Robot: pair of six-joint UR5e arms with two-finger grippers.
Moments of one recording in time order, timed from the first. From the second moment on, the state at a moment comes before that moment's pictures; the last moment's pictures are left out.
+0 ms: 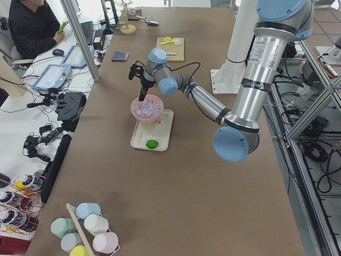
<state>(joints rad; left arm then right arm) -0.89 -1.84 -1.86 -1.98 -1.92 -0.90 1.38 -1.57 1.96 -1.43 2.52 0.46</state>
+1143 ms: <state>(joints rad) -0.79 -1.86 -1.70 -2.09 -1.83 -0.89 1.12 -1.47 2.02 -1.35 2.36 0.79</state>
